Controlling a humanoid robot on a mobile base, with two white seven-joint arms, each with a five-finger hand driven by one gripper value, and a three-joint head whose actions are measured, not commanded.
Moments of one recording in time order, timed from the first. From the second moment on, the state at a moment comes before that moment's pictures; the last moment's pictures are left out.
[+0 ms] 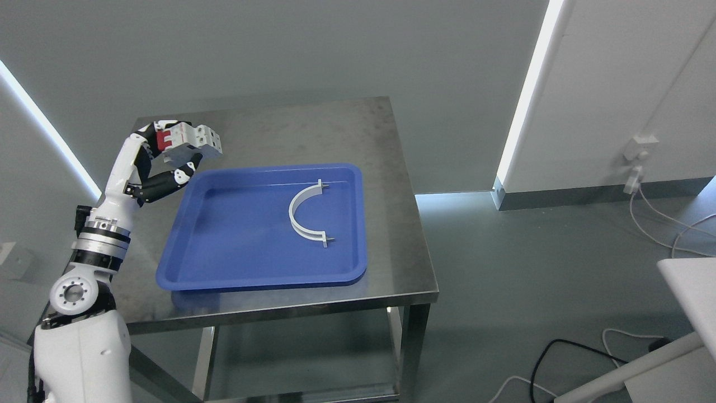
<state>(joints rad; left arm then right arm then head) -0.73 0.09 0.43 -1.12 -0.17 -0.46 -0.44 0.09 0.00 0.00 -0.25 0.07 0.01 -0.14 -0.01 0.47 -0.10</state>
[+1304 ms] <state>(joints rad) -0.50 0.01 0.43 -1.56 -0.13 -0.16 -0.24 0.09 0.00 0.00 -0.25 0.07 0.01 -0.14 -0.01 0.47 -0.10</state>
